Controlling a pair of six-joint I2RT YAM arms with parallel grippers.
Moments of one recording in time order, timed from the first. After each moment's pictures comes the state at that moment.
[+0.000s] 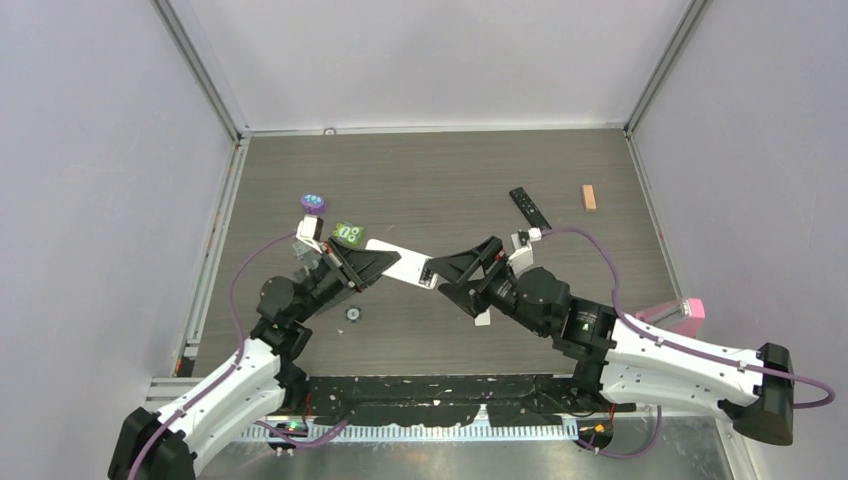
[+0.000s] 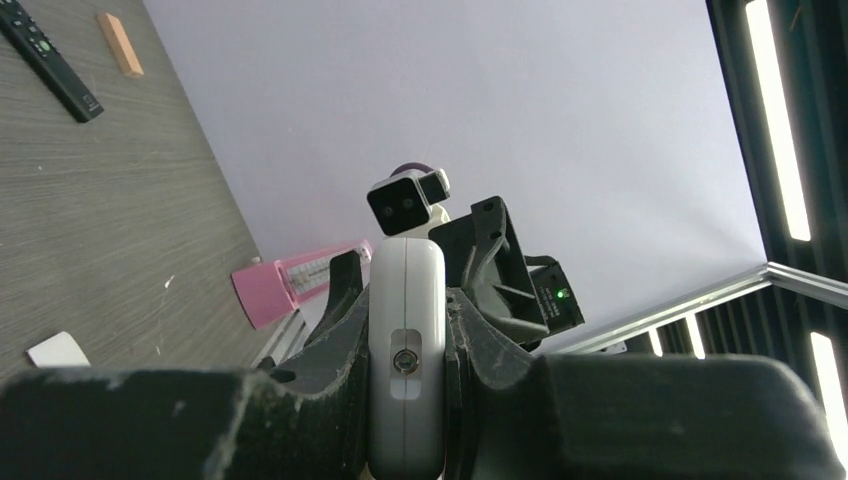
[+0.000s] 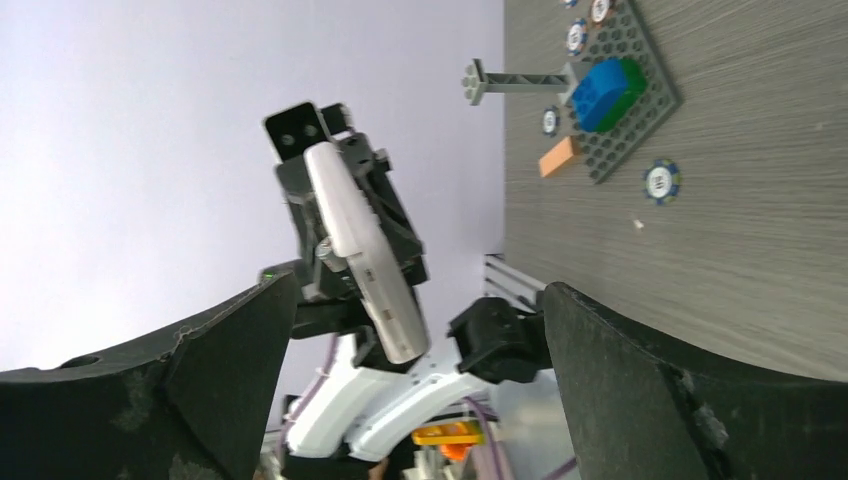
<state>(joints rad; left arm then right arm) -0.54 0.69 0.26 0.74 0.37 -1.41 1.12 0.82 0.63 0.00 0.29 1.47</state>
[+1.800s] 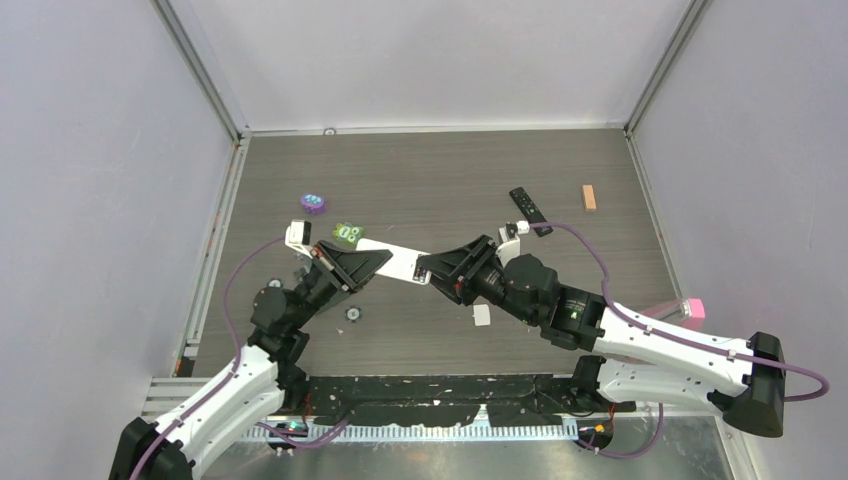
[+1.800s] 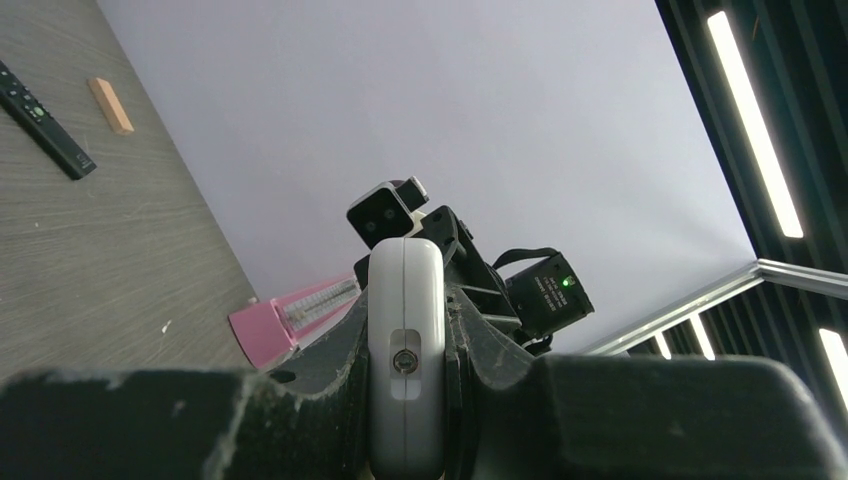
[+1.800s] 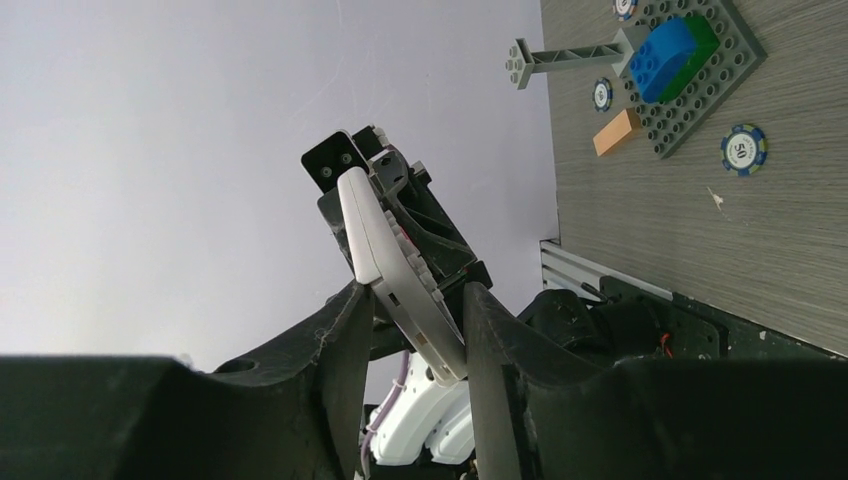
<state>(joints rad) -0.54 0.64 0.22 0.82 0.31 -1.39 1.12 0.93 0.74 0.01 0.25 1.63</state>
